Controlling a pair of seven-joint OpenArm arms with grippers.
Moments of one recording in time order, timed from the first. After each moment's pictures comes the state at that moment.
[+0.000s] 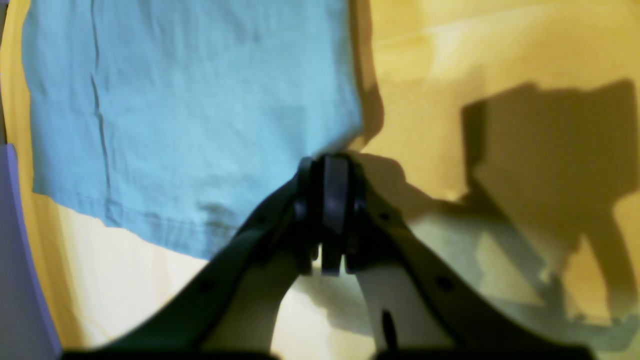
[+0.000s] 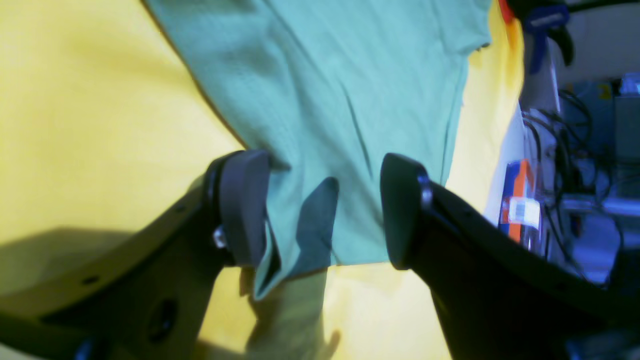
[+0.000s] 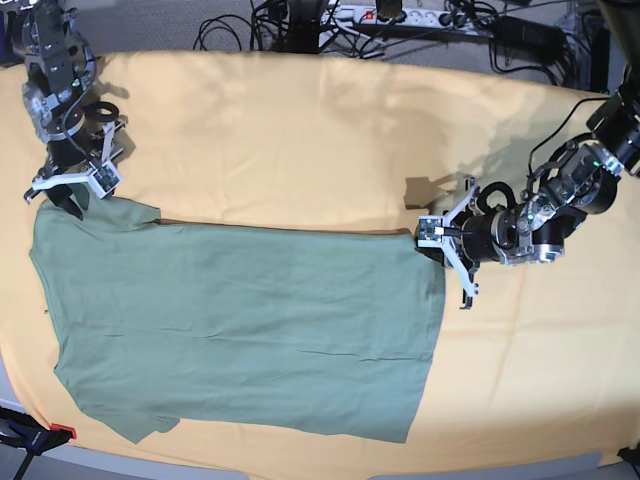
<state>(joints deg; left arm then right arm) -33.4 -47.5 57.0 81.5 5.8 -38.9 2.5 -22.2 34.4 2.2 96.6 -18.4 15.7 -19.6</state>
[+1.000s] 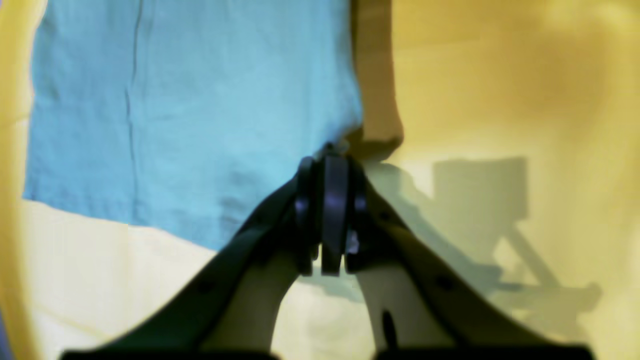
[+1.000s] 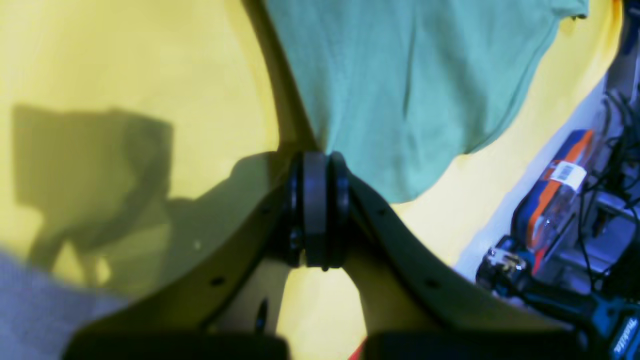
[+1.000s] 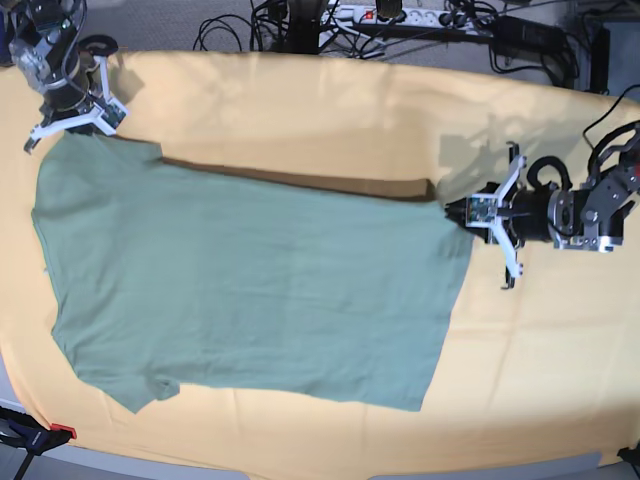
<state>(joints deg) -33.1 -64.9 57.3 98.5 -13.2 -47.1 3.8 -42.0 39.2 7.2 121.1 -13.6 19.8 -39.5</state>
